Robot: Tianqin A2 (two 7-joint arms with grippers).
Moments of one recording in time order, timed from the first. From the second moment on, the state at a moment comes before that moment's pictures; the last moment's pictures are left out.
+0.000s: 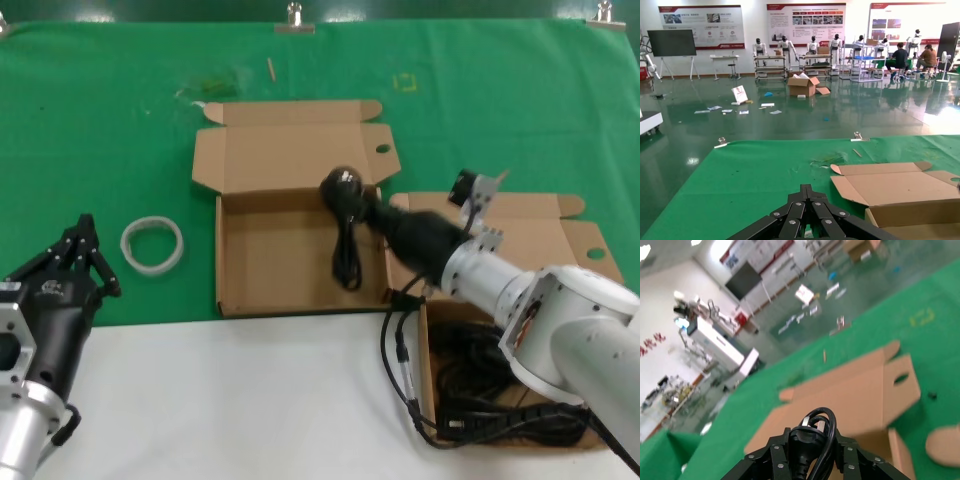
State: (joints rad) left arm 0.00 -0.30 1.60 -1.60 -1.80 0.00 0.00; right arm 0.86 0.18 -2.33 0.40 2.75 -0.50 0.00
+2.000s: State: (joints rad) left arm 0.00 -0.30 1.60 -1.60 -1.80 0.00 0.00; right arm 0.55 0.18 -1.83 0.89 2.72 -1.00 -0.58
